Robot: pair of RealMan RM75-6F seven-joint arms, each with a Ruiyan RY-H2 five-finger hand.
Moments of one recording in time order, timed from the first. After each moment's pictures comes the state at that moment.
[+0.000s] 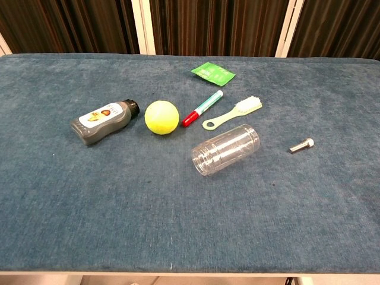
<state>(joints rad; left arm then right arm) -0.08 -1.09 -0.04 -1.72 1.33 1.40 0.19 0.11 -1.11 0.02 -1.67 -1.52 1.41 -0.17</state>
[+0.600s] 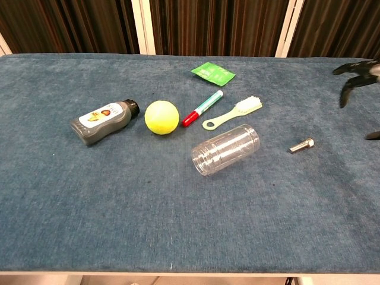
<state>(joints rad) -0.08 -1.08 -0.04 -1.73 1.31 1.40 0.17 0.50 -1.26 0.13 -1.49 -1.39 0.91 -0.22</state>
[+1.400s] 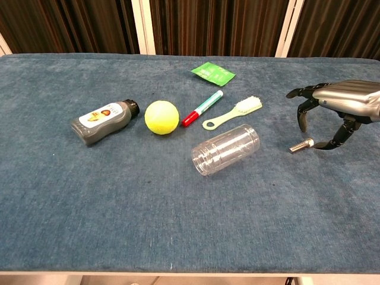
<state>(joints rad) -0.08 -1.08 -0.04 -1.73 1.31 1.40 0.18 0.63 -1.43 0.10 -1.33 -1.36 0.80 -0.18</state>
